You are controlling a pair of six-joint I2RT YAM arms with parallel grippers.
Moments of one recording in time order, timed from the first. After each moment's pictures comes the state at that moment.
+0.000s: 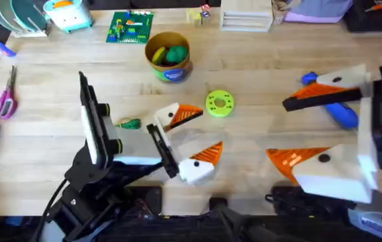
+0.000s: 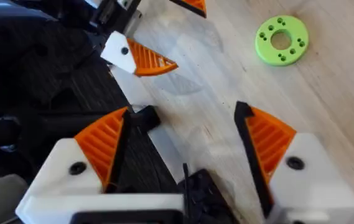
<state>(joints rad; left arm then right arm) -0.67 0.01 0.01 -0.05 0.43 -0.11 0.60 0.89 1.33 -1.40 -0.42 -0.19</state>
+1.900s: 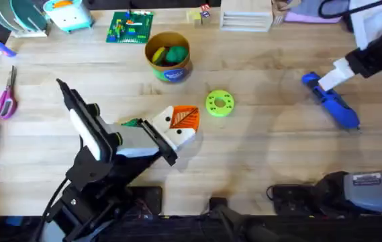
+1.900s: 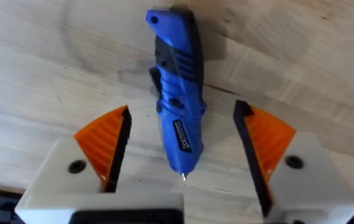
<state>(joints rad) -0.67 0.01 0.01 -0.07 0.17 -0.10 -0.32 1.63 1.33 -1.12 0.01 -0.74</state>
